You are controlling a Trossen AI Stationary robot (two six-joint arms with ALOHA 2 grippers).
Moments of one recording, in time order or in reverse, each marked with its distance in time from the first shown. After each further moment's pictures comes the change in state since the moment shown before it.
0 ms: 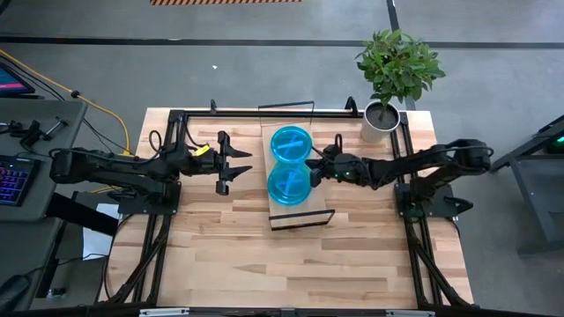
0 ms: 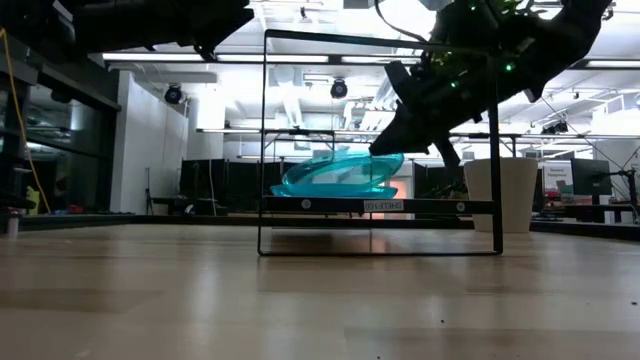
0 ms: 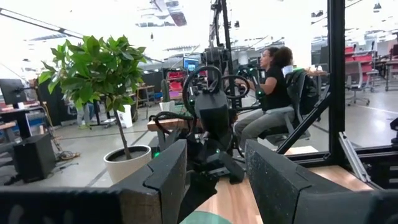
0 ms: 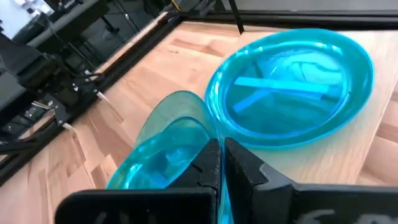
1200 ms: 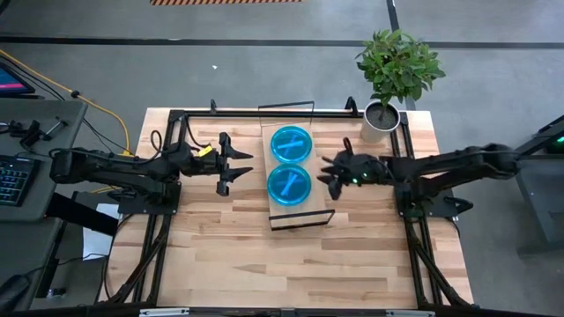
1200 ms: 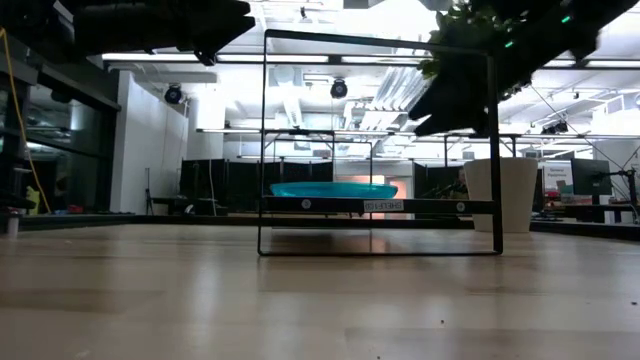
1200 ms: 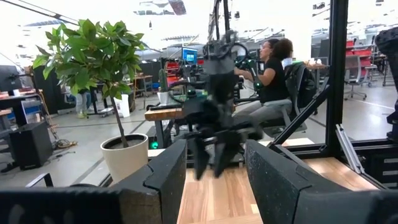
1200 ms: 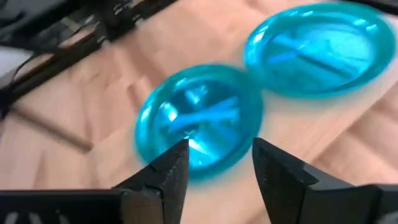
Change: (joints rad) left arm 0.000 0.000 0.000 -0.043 0.000 -0.018; right arm 0.063 -0.326 0.000 -0.446 -0.166 -0.161
